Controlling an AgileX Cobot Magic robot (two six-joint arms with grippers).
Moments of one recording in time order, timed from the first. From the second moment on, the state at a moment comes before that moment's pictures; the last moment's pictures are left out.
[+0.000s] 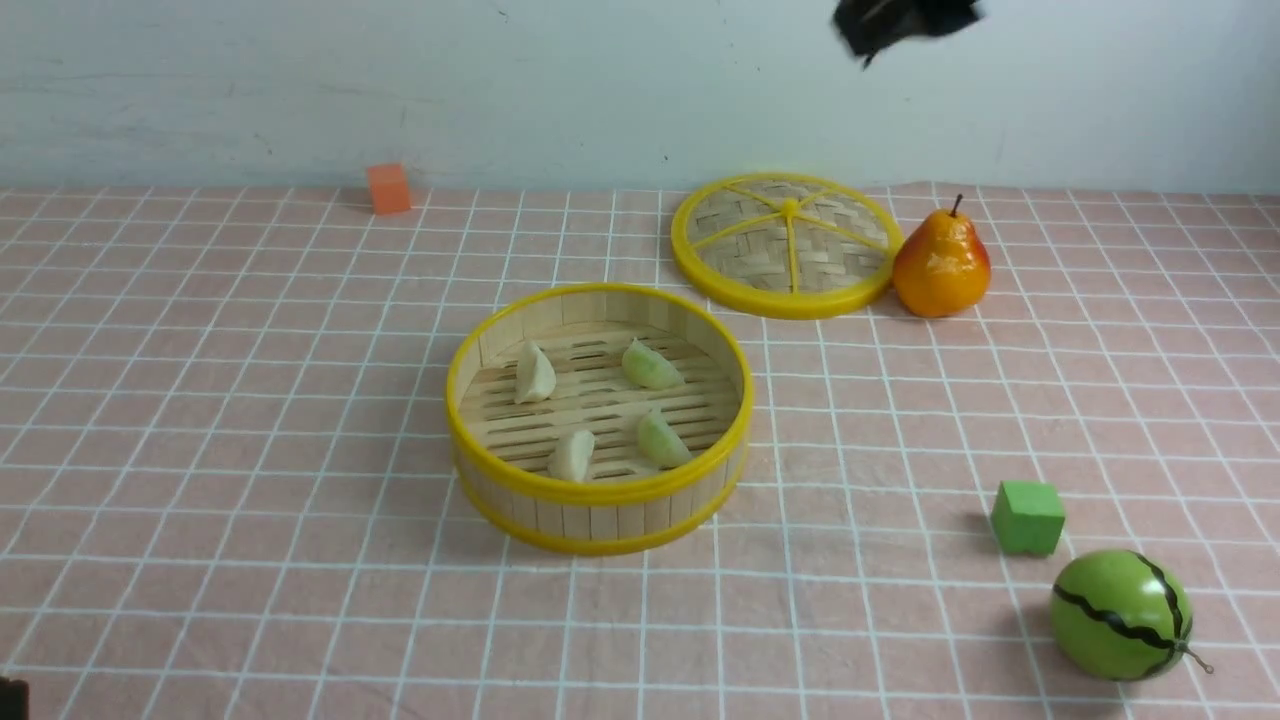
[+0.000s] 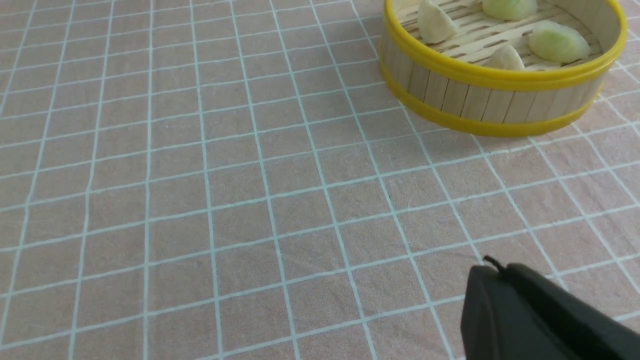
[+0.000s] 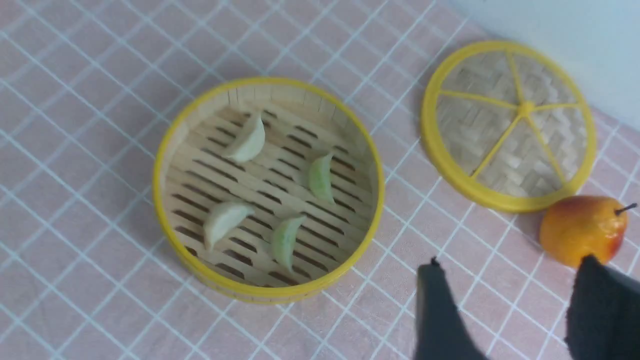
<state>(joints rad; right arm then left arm) 0.52 1.64 -2.11 0.00 1.25 -0.09 -0.61 0.25 -0.35 0.48 0.70 -0.52</state>
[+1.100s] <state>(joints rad) 0.45 0.42 0.02 0.07 -0.03 -0.05 -0.61 0.25 -0.35 0.48 0.71 -0.52</state>
